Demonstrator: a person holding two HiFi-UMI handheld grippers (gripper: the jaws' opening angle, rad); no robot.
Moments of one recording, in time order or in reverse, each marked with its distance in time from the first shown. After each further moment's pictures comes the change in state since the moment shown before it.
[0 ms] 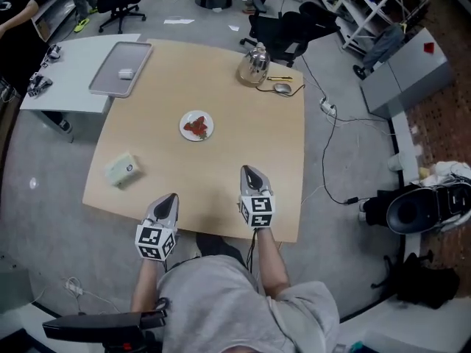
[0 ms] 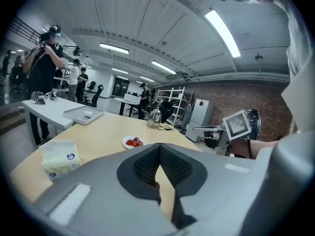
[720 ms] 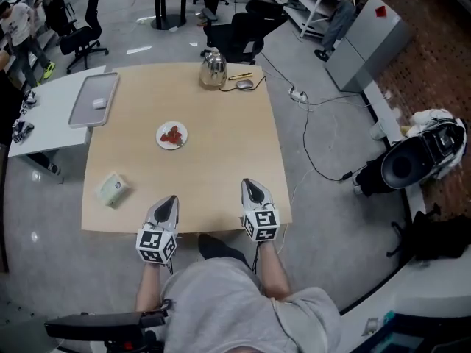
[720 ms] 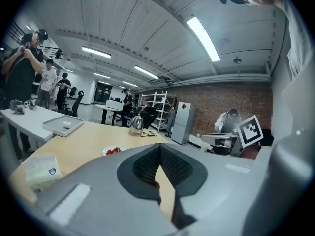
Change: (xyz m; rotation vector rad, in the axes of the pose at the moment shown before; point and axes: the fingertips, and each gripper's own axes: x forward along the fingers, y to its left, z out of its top) left arm -0.011 -0.061 0.022 0.103 -0.058 -0.183; right arm -0.127 -0.014 -0.012 0.098 -0.093 -0.170
